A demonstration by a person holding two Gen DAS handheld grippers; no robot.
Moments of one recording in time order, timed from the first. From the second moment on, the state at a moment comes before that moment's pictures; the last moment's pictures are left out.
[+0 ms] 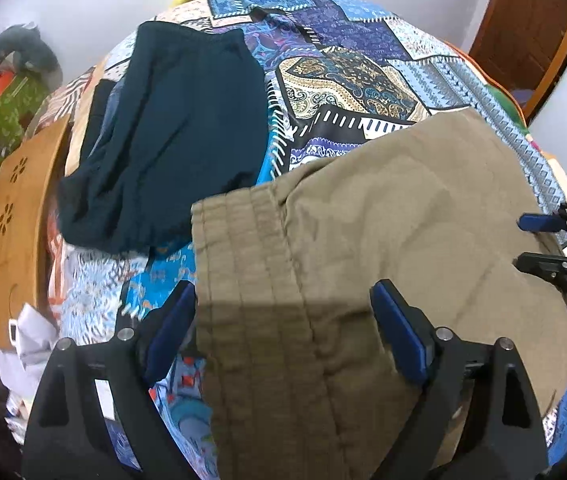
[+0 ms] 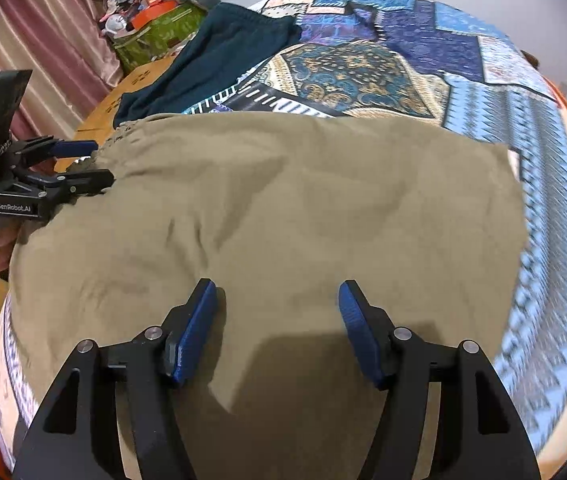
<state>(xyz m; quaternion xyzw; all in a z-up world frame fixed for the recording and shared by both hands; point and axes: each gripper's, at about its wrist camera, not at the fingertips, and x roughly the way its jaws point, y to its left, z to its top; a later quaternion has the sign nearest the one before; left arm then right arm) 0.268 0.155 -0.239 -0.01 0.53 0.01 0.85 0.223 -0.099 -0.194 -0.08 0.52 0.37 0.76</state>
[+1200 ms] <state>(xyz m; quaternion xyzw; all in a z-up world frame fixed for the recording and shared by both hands) 0.142 0.147 -0.177 -0.09 0.45 0.07 0.88 0.139 -0.148 -0.127 -0.06 0.42 0.33 0.84</state>
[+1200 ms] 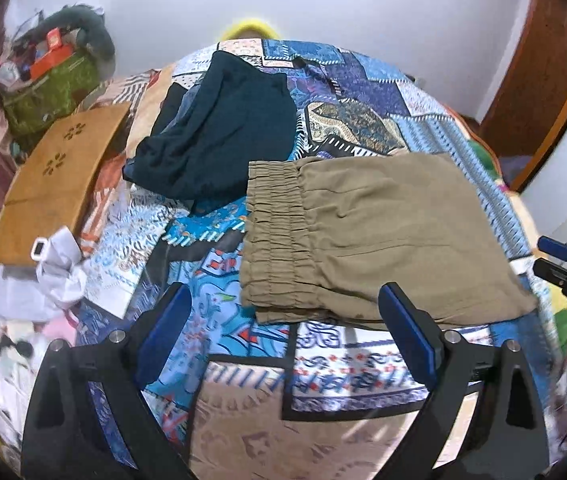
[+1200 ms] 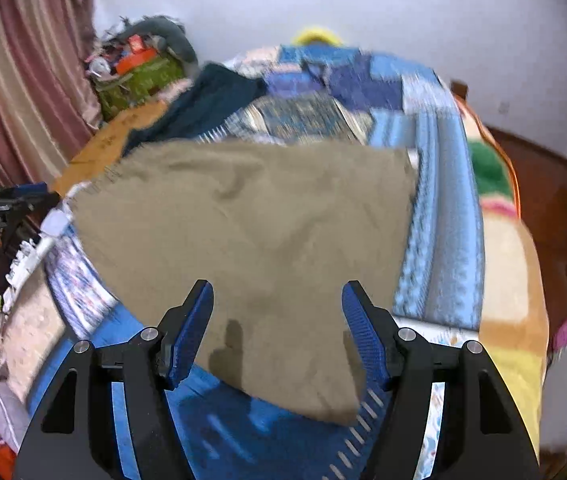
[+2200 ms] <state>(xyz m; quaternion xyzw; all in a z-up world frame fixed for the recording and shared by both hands) 0.191 0.165 -0.241 -0.36 0.49 -0.07 0.79 0.139 -0.088 -0.177 -0.04 0.45 0.39 0.80</state>
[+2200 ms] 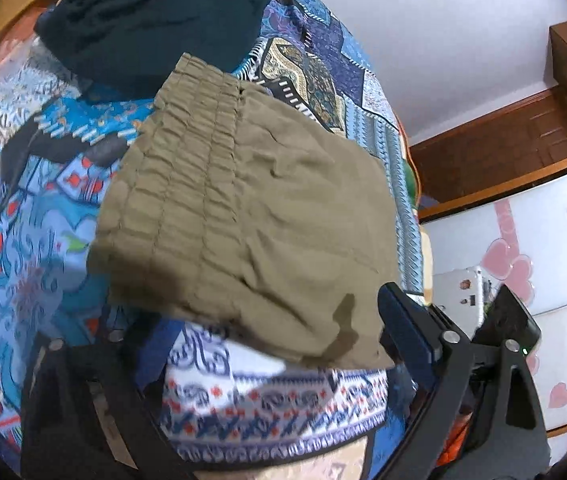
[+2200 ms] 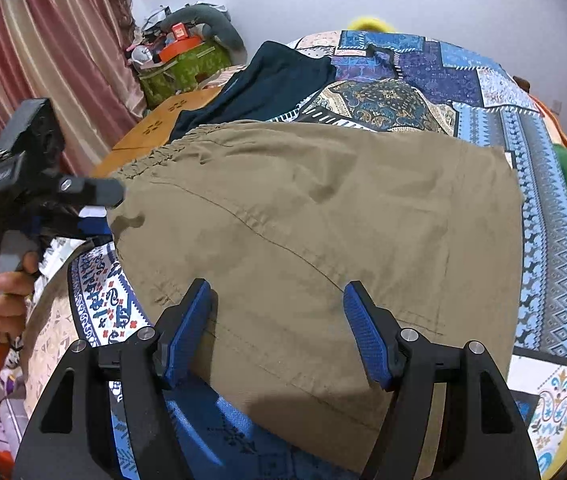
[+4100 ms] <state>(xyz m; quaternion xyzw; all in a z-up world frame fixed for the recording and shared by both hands) 0.191 -0.001 -0.129 -0.01 0.42 -0.15 0.89 0.118 -0.163 -0.183 0.03 0.48 0.36 0.80</state>
